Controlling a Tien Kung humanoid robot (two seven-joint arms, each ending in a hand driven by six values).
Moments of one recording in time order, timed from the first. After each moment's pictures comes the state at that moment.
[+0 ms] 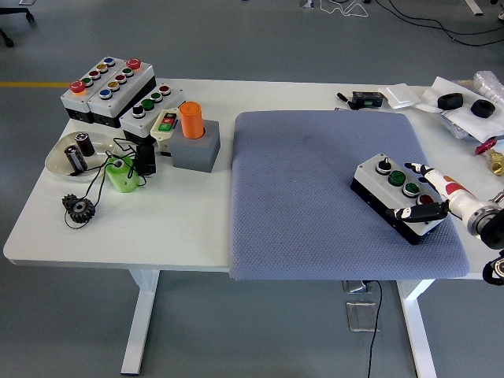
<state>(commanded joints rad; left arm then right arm) -0.15 0.10 -0.40 -0.18 0.39 0.27 0.06 0.45 -0.52 0.91 1.41 -1.49 -0.06 -0.47</state>
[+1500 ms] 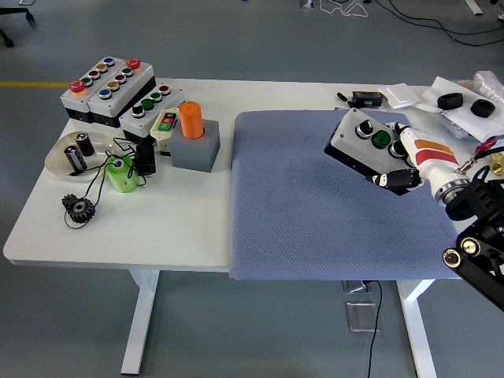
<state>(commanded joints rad) -0.13 0.10 -0.40 -0.18 0.36 0.28 0.06 0.65 -0.44 0.69 1.23 -1.78 -0.28 -0.18</state>
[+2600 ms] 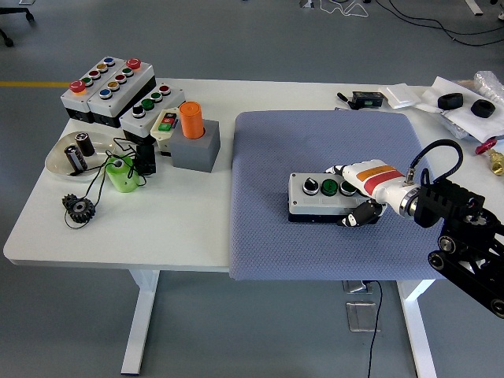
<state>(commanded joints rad) -0.14 0.10 -0.40 -0.18 0.33 0.29 0.05 0.73 -0.41 0.57 1.17 -1.93 -0.01 -0.08</state>
